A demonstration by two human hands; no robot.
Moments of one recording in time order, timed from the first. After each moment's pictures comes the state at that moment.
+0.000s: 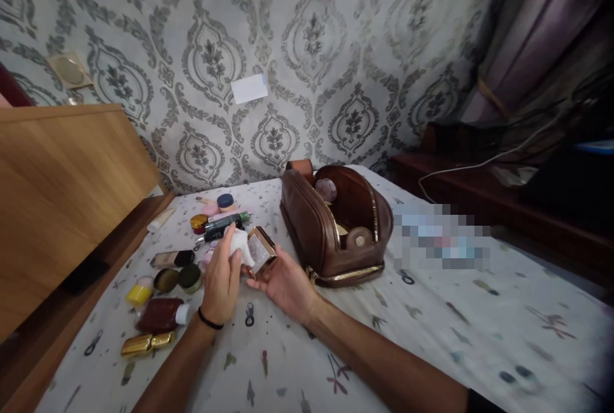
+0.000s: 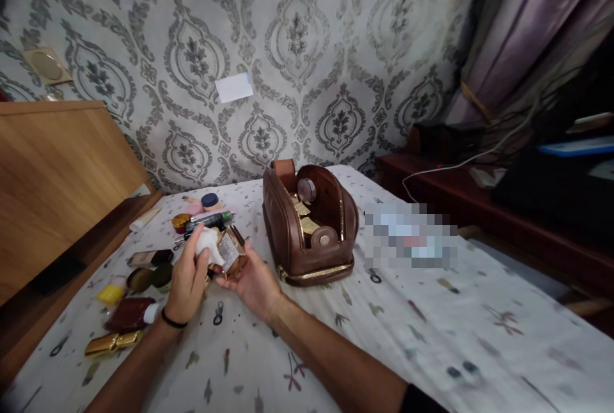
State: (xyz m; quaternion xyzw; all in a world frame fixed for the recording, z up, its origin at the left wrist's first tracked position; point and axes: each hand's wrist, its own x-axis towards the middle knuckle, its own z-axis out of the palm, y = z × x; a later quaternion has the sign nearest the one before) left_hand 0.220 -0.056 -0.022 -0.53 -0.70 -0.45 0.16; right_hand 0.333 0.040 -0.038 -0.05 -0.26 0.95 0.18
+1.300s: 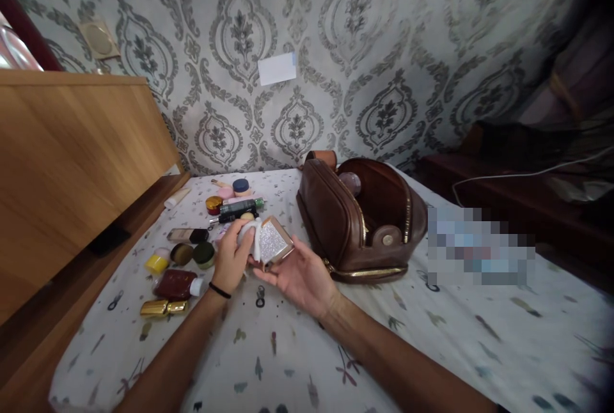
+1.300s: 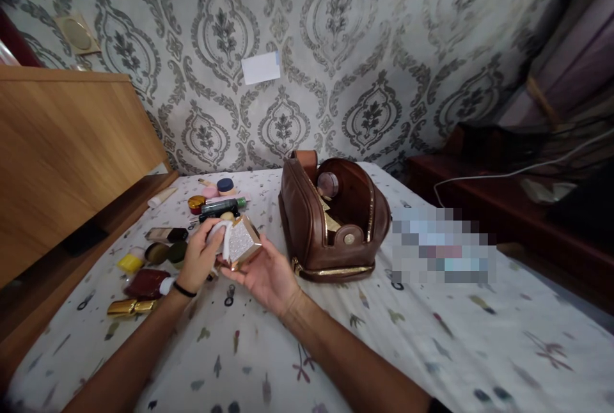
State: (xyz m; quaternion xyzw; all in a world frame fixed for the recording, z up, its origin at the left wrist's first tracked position) left_hand 0.210 -0.055 -0.011 -0.45 -0.71 -0.54 0.01; right_hand 0.339 0.038 -0.031 -0.03 -0.24 0.97 0.11
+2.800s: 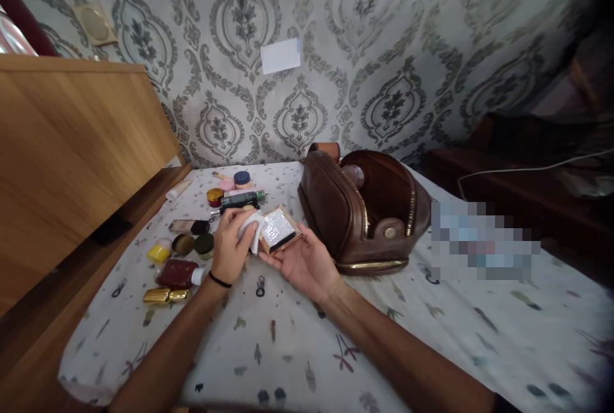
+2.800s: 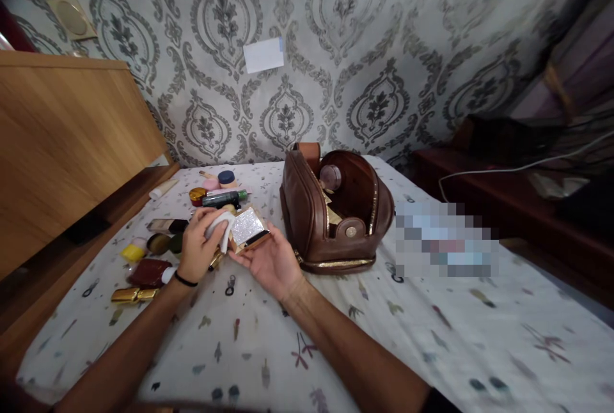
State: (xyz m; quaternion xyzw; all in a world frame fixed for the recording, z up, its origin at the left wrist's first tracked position) left_hand 0.204 -0.059 -0.015 -0.51 -0.71 -0.46 0.17; right_hand 0.340 0.046 -0.029 -0.04 -0.20 0.97 0.13
